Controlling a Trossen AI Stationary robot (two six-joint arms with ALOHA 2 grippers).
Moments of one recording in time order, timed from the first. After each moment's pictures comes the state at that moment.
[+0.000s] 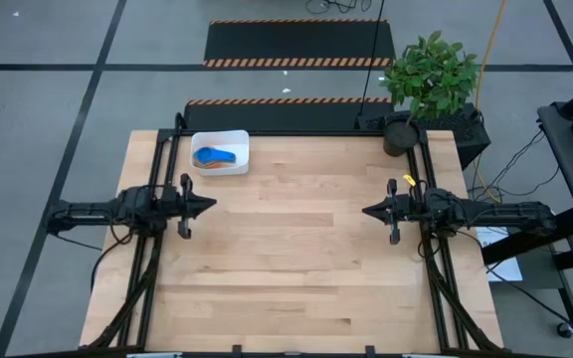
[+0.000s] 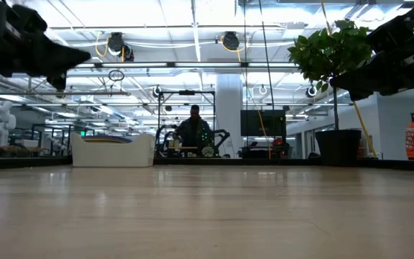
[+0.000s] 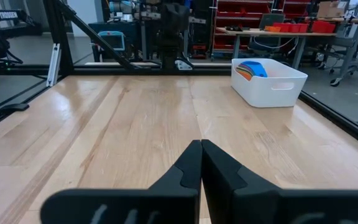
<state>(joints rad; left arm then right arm) 0.01 0.00 0.01 0.09 -0.07 -0.08 -0.05 0.14 0.01 0.01 0.00 -0.01</state>
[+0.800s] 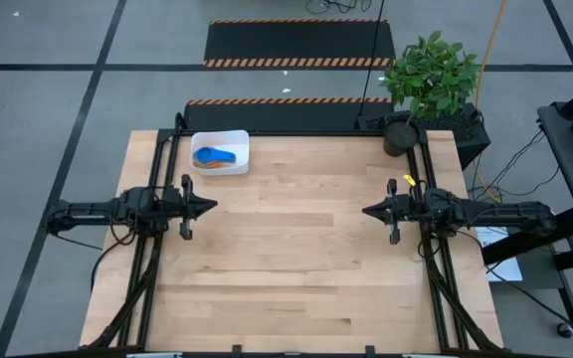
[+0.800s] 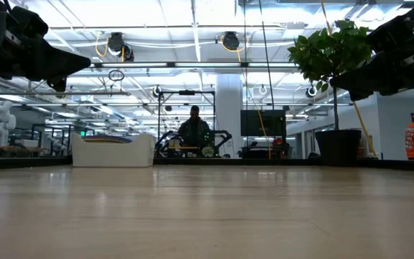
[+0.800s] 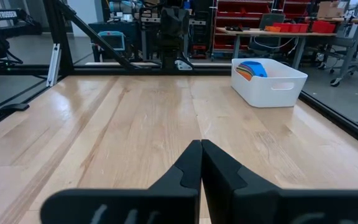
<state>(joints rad) 0.01 0.01 0.01 0.02 -0.07 -0.03 -0.05 0.14 0.01 0.01 0.00 -0.01</state>
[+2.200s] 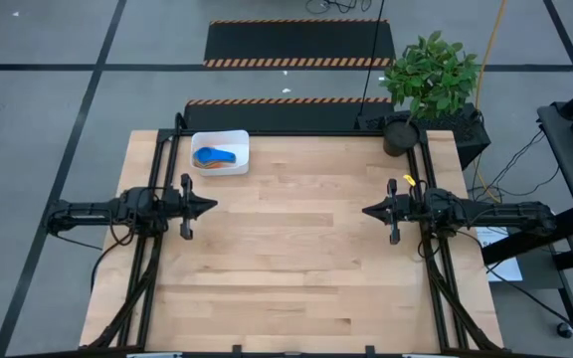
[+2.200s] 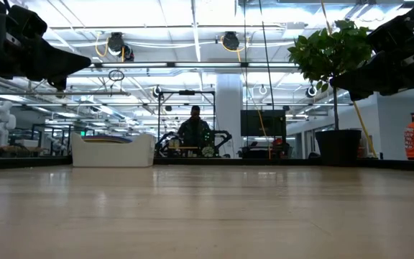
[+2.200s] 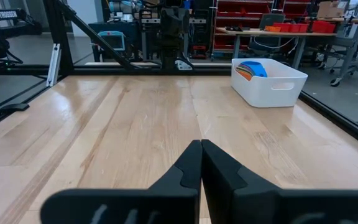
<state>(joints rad) 0.01 0.01 0.01 0.03 -0.08 0.02 -0.05 0.14 0.01 0.01 0.00 -0.01</state>
